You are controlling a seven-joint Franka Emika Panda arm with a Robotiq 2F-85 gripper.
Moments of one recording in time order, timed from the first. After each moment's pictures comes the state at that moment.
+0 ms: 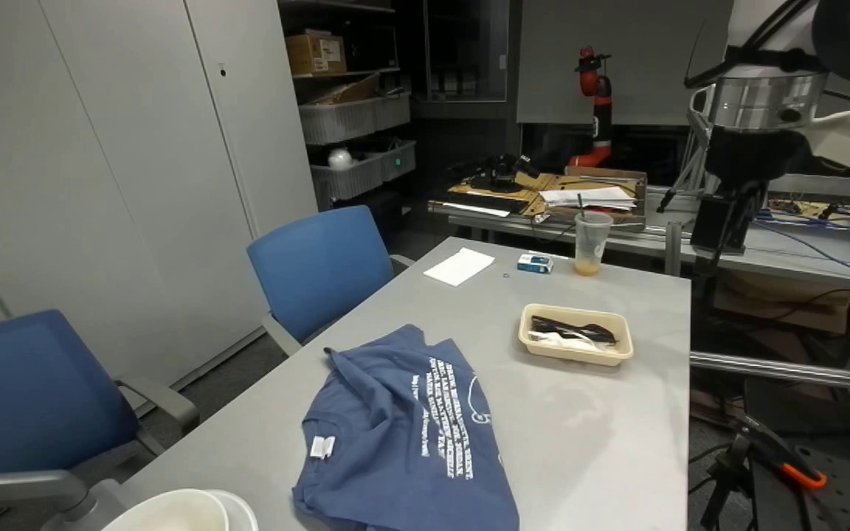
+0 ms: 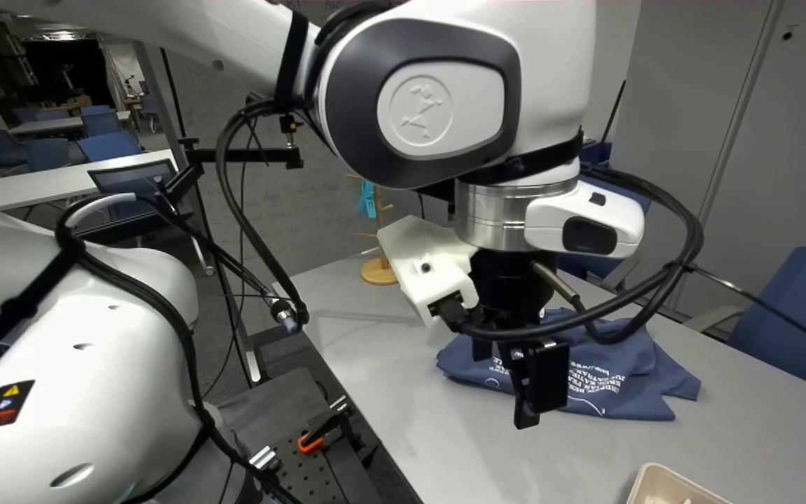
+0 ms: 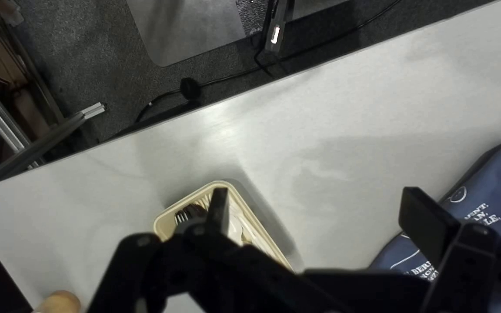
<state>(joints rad) -0.27 -0.65 -0.15 -2.76 -0.21 2.12 0.04</state>
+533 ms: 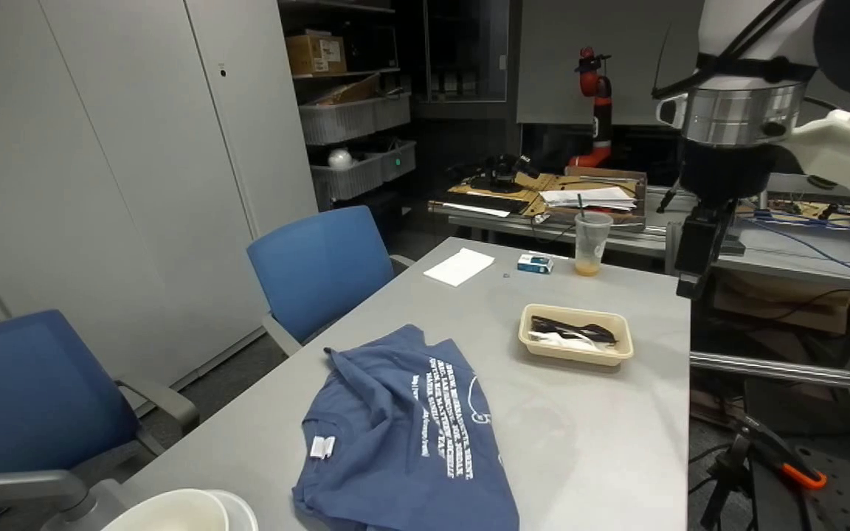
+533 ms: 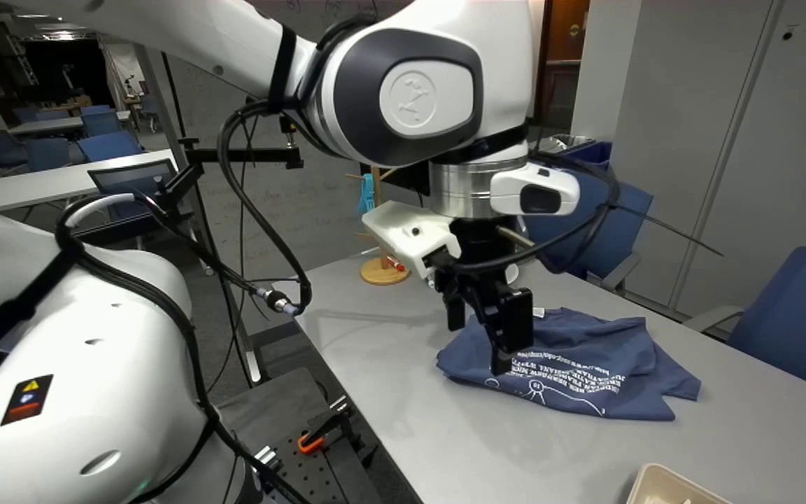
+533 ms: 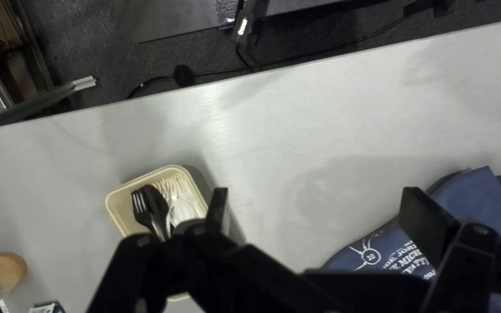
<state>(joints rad) -0.16 -0.63 -0.05 -2.76 -0.18 2.12 0.06</state>
